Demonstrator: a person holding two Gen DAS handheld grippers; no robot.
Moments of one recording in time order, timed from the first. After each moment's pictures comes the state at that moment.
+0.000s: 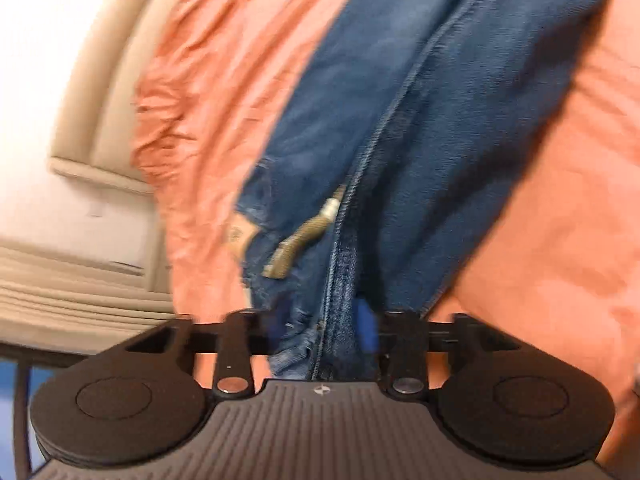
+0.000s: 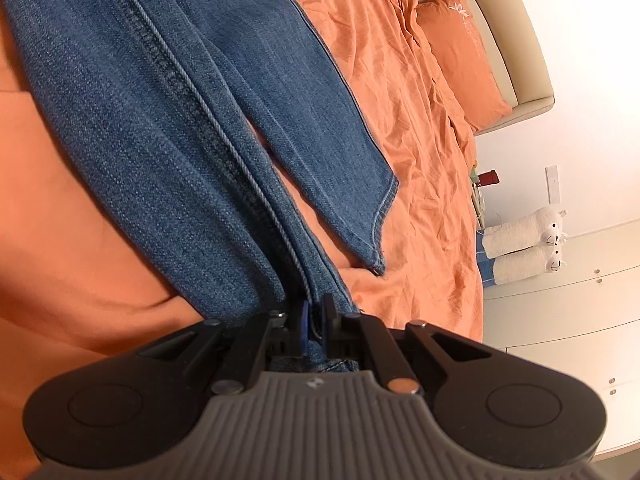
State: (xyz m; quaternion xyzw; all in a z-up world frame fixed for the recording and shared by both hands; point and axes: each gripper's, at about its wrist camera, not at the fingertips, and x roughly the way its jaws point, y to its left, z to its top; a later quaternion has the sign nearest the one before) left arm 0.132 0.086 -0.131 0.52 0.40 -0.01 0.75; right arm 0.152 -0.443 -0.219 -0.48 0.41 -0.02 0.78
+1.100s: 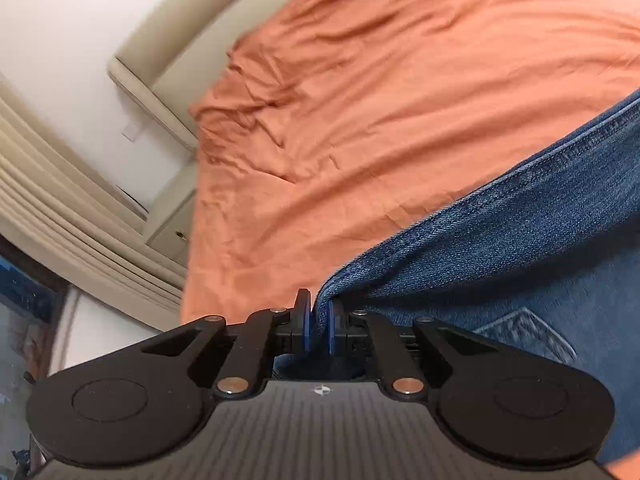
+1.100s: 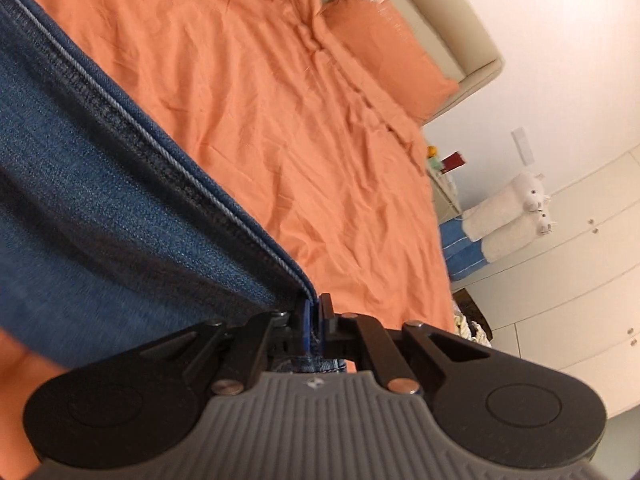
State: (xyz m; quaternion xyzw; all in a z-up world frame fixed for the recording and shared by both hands) left arm 0.334 0.109 -0.044 0.31 0.42 0.07 0.85; right arm 0.350 -0.465 -0.118 -0.39 0.41 -0.07 0.82
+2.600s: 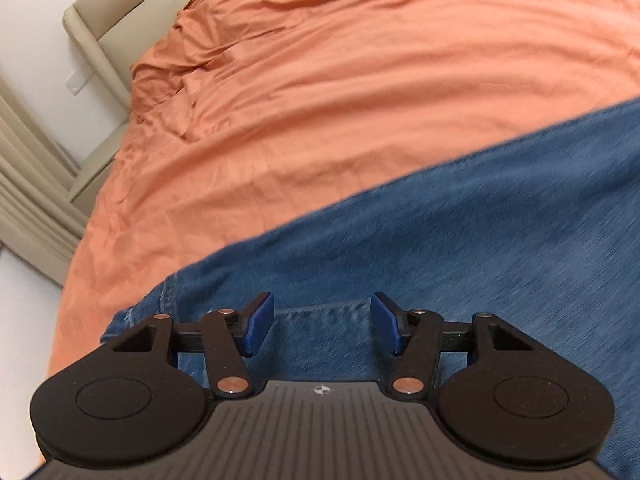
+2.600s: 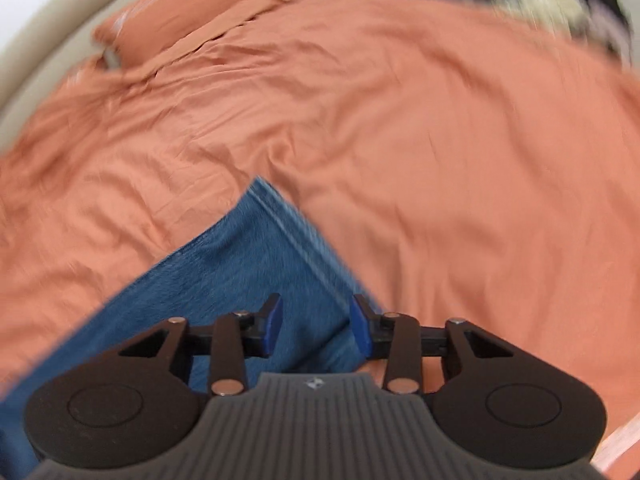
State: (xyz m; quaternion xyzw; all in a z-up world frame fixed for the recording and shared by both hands) left arm 0.322 0.063 -0.121 0.22 0.45 0.03 0.86; right arm 0.285 -0.616 -0.182 0.33 0.41 -0.15 0.84
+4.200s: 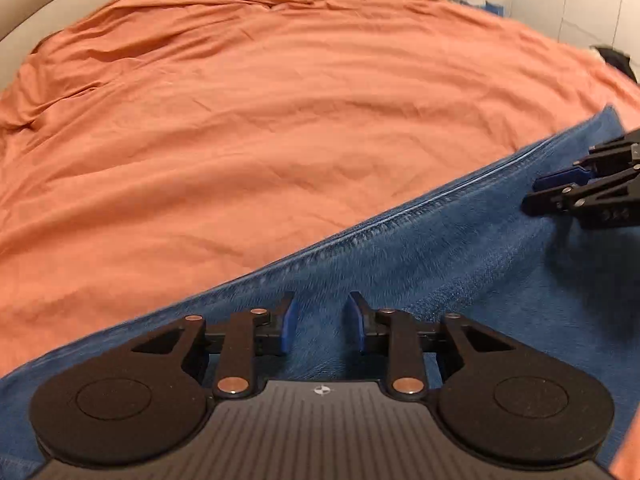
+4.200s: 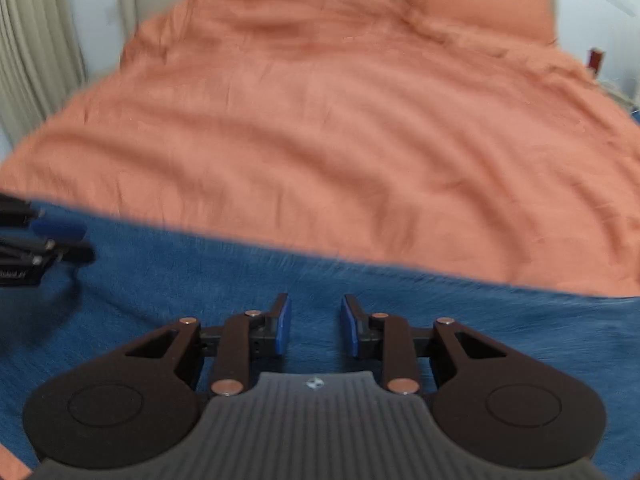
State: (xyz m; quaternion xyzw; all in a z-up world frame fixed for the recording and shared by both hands) left arm 0.381 -0.092 -0.160 0.15 0.43 -0.19 0.87; right arm 0.437 -0.299 -0.211 -0.03 0.44 0.10 0.89
